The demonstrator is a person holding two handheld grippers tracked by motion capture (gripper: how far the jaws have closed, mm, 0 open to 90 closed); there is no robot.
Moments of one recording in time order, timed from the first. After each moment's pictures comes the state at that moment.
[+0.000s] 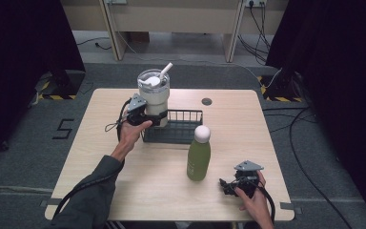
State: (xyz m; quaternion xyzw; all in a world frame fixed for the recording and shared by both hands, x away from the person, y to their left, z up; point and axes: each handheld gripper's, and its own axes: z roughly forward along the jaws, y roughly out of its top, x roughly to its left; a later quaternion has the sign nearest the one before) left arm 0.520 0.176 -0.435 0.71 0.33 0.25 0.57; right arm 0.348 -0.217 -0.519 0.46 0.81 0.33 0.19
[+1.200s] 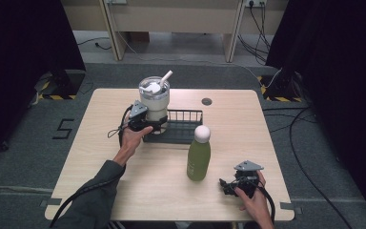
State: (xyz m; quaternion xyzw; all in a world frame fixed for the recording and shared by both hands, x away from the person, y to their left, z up) left arm 0.517 0.177 -0.462 0.71 0.34 0.25 0.56; right arm 0.348 -0.217 -0.519 0.46 0.81 0.33 0.19
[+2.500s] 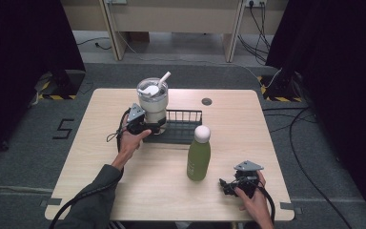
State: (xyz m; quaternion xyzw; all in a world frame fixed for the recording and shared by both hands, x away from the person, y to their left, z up) left arm 0.510 0.180 -0.469 0.70 0.34 0.26 0.57; right arm 0.348 -0.217 -0.519 0.46 0.80 0.33 0.19
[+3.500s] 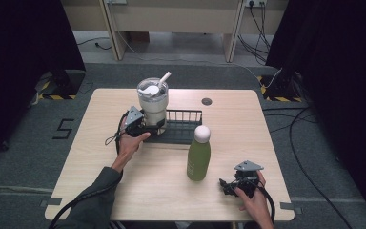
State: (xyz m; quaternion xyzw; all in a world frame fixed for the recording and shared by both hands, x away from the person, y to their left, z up) left arm 0.505 0.186 -0.479 0.69 0.33 0.26 0.59; right arm 0.348 -0.217 -0.519 0.46 0.81 0.33 0.19
